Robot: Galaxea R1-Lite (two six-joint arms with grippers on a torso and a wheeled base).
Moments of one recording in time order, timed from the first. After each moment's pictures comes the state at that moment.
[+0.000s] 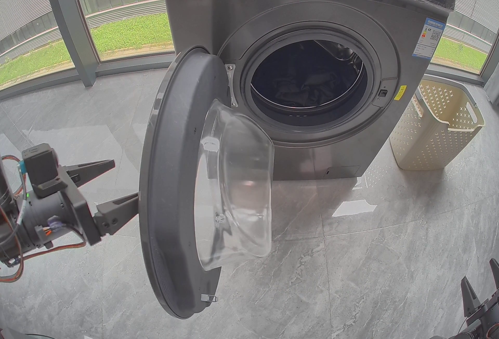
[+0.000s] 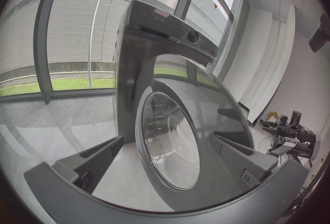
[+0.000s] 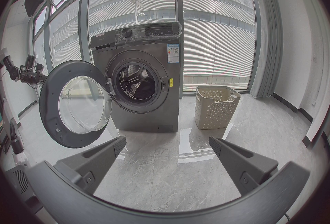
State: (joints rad) left arm -0.38 1.15 -0.50 -0.52 -0.26 -0.02; right arm 0.00 0.02 -0.02 0.00 0.00 0.01
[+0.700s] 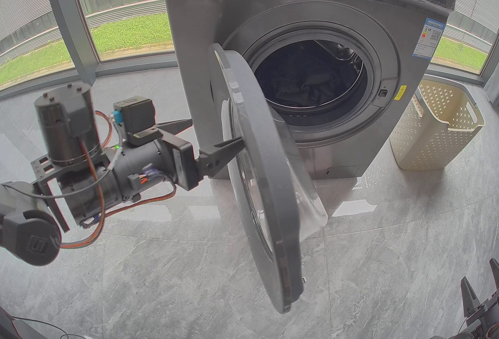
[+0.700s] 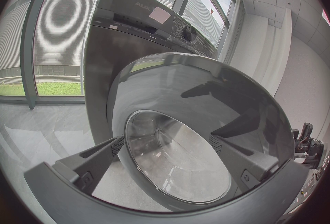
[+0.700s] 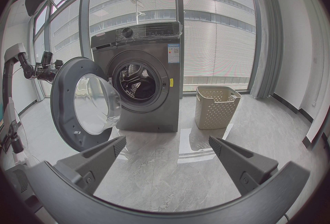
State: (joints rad) left arm -0.59 1.55 -0.77 -0.74 -0.12 -0.07; right arm 0.00 0.02 -0.02 0.00 0.01 0.01
